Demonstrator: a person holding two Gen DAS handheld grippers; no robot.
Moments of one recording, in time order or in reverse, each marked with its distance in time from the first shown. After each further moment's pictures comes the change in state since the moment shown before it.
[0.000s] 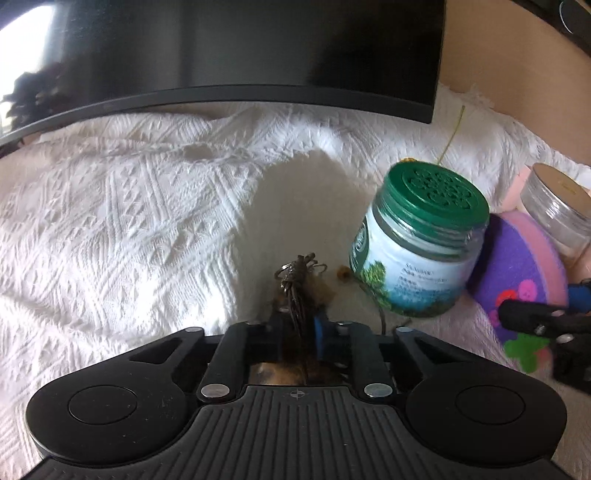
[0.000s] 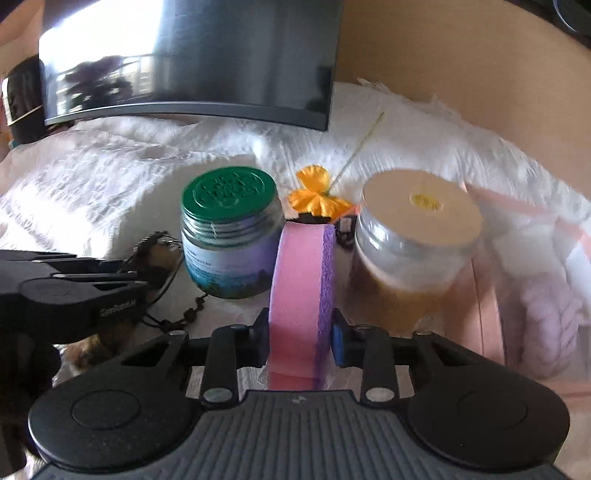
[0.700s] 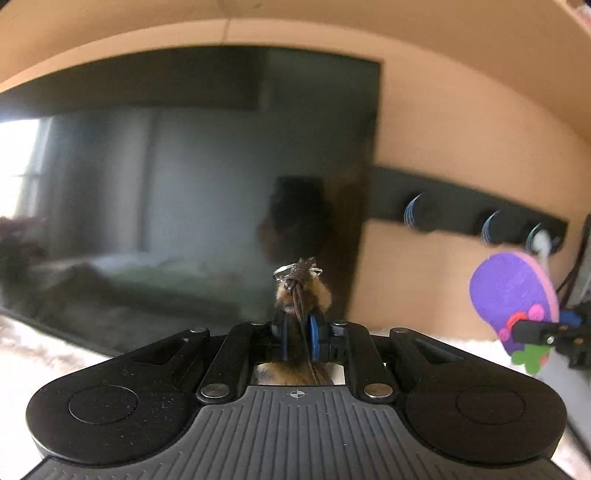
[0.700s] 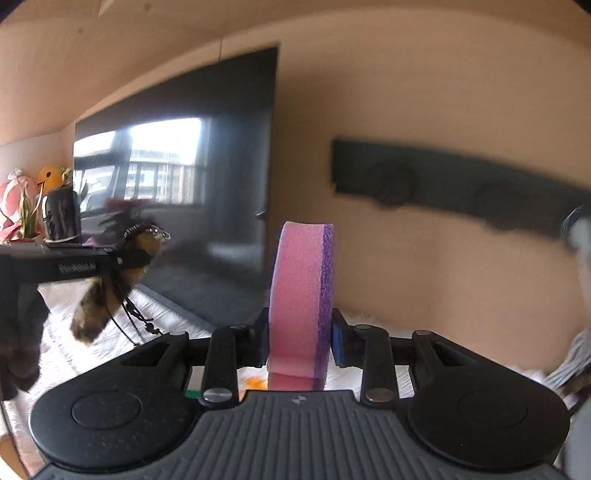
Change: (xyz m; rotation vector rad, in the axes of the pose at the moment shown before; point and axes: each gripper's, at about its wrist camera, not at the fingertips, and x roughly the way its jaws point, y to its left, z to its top) left arm -0.150 -0.040 0.172 -0.001 -0.438 -0.179; right arm -0.167 -0.116 0.123 -0.049 -0.410 0.066
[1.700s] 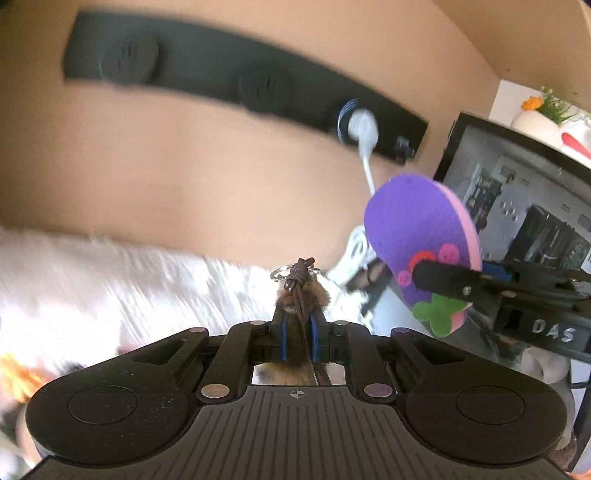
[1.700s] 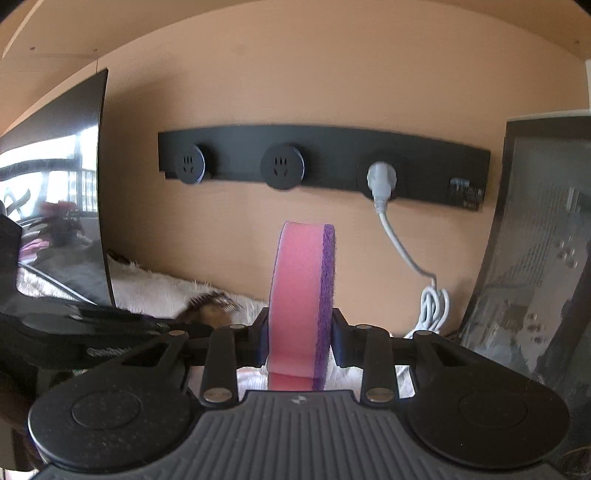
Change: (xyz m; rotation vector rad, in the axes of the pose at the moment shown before) left arm 0.117 -0.235 -0.086 -0.042 0.275 -0.449; right arm -0.066 -0.176 -0.054 0.087 0.044 -0.203
